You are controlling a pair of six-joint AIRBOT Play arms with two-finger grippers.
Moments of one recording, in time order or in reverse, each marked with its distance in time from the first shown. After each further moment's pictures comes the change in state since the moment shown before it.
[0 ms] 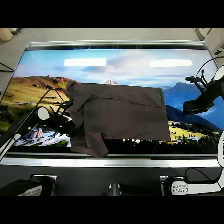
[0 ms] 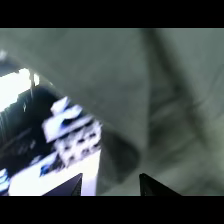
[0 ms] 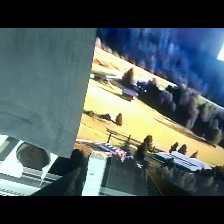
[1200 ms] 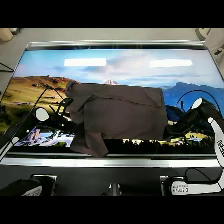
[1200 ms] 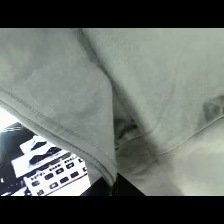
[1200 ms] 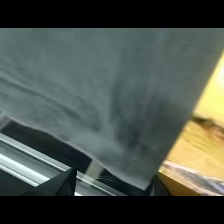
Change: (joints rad) left arm -0.018 0.054 -0.012 -0.102 0.056 -0.001; right arm -0.002 0.002 -0.508 0.215 -0.193 -0.051
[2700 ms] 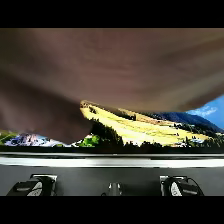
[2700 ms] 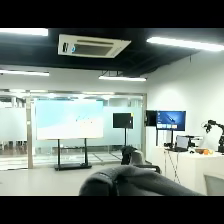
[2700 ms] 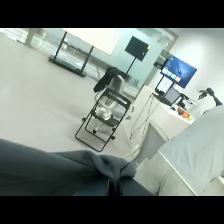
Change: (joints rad) left arm 0.297 0.454 1.241 -0.013 0.140 -0.205; right arm 0.081 0.865 0.840 -0.149 -0.433 0.023
